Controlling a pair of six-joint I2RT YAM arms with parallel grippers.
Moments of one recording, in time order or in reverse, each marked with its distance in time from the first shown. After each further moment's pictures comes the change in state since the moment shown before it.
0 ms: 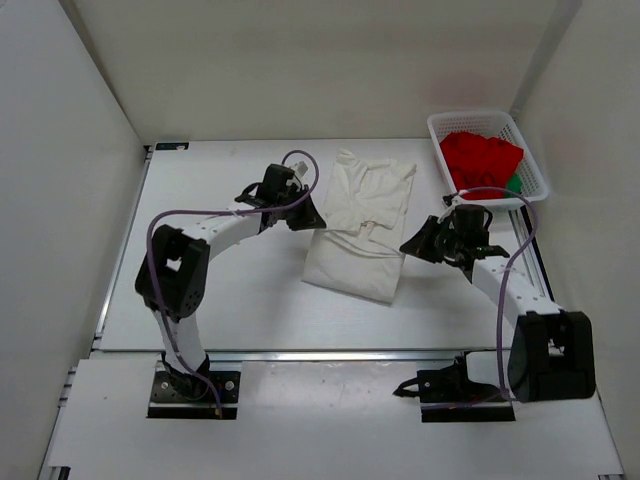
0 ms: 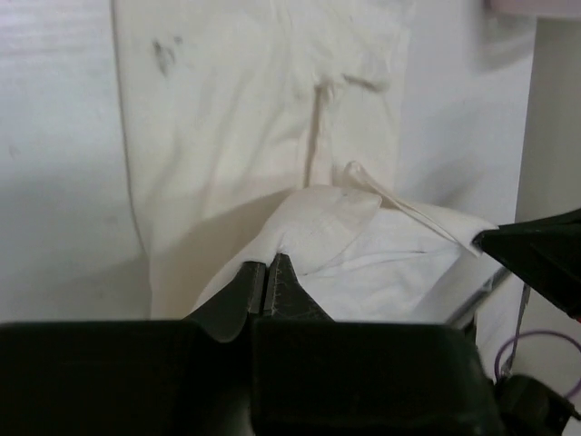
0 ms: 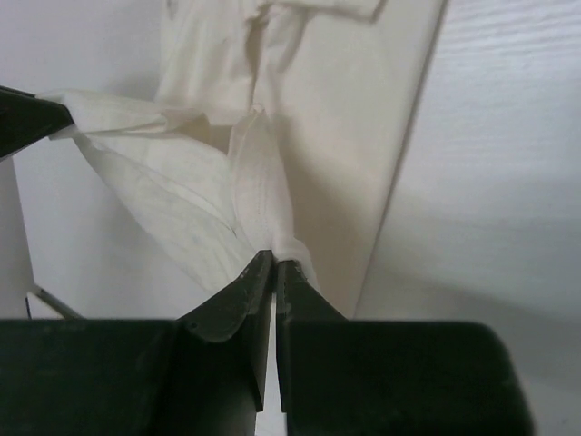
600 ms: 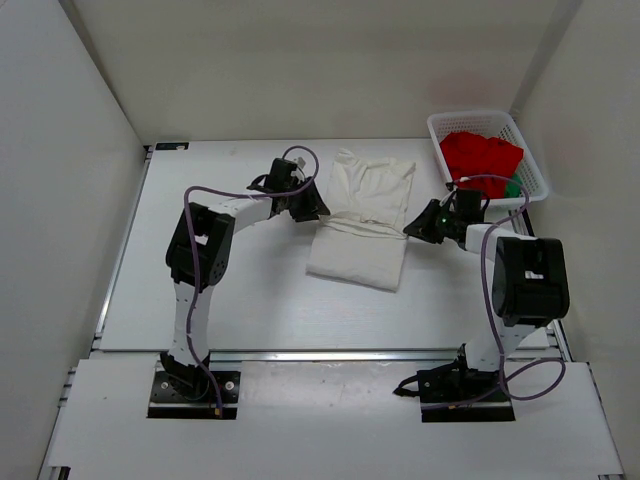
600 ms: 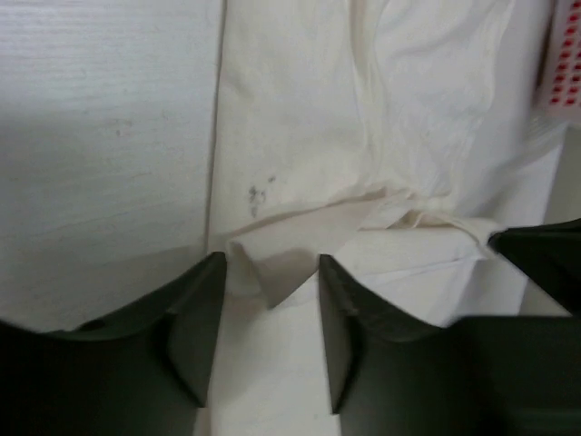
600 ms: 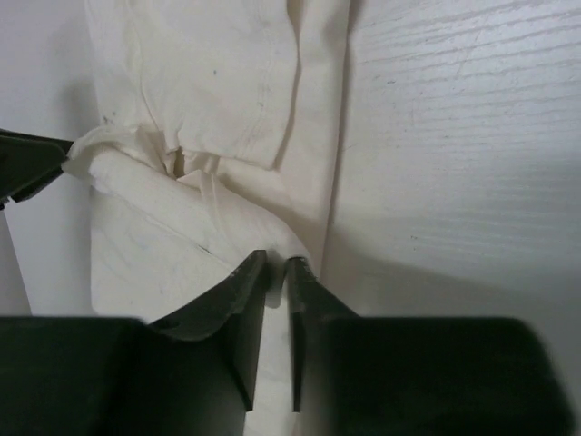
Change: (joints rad) left arm 0.069 0.362 0.284 0.021 -0.019 -0.042; right arm -0.117 0.485 0.212 0.220 -0.050 -0.011
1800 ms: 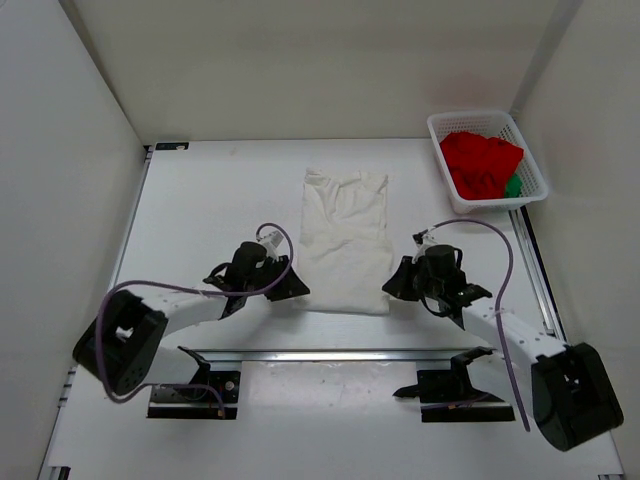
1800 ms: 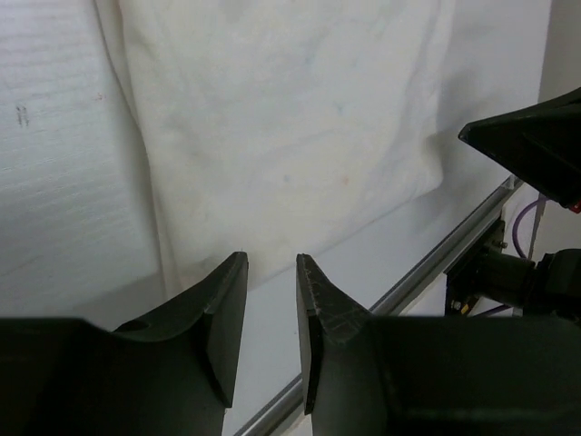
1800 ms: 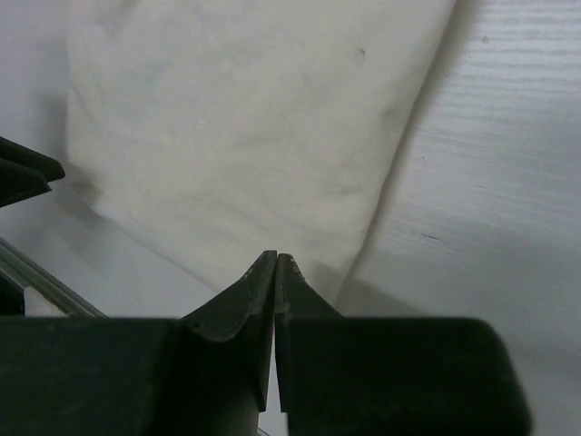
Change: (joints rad) left arm -0.154 -0.769 -1.070 0.399 0.021 -0.092; right arm 0.411 -0.622 -0.509 -0.066 0.215 0.005
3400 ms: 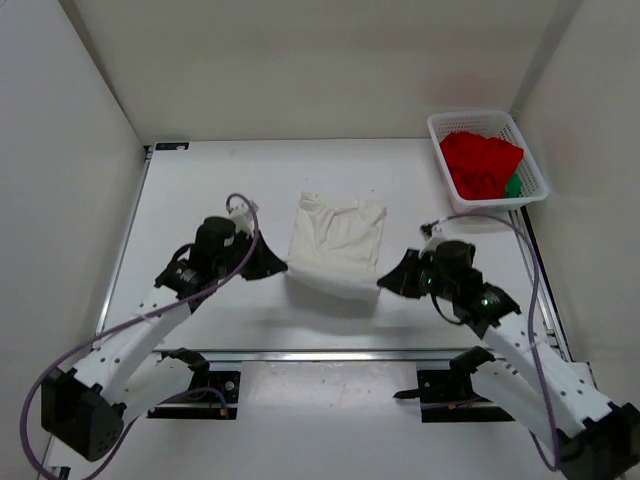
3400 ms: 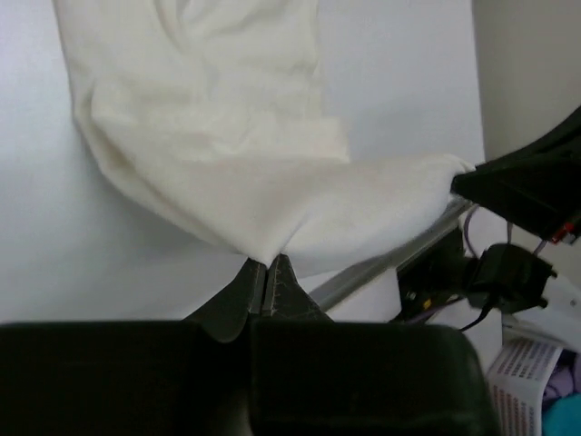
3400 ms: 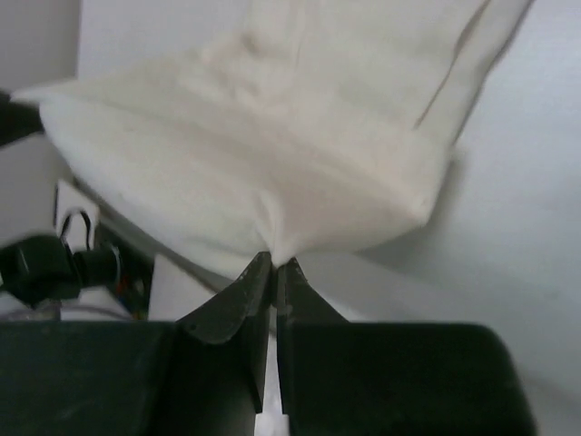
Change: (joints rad) left arm 0.081 -0.477 0.240 -0.654 -0.044 0.137; right arm 0.217 -0.377 0.148 -0.406 0.055 0.180
